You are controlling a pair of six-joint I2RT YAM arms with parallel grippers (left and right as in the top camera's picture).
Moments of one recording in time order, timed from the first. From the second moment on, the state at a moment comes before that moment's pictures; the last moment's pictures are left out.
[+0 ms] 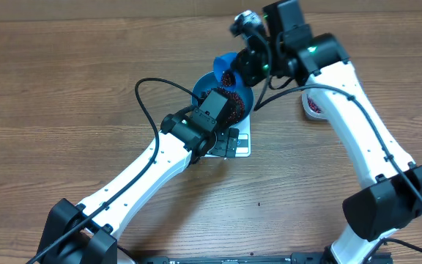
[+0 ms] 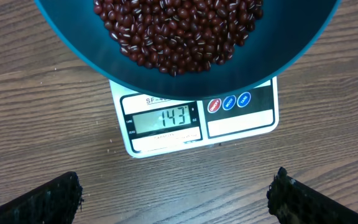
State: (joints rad) left arm -0.65 1.61 1.23 -0.82 -0.10 -0.46; right arm 0.36 1.86 1.86 -0.93 -0.36 -0.14
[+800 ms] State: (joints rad) left arm -0.65 1.61 1.23 -0.82 -0.10 -0.46; right arm 0.15 1.86 1.86 -1.01 -0.67 -0.14
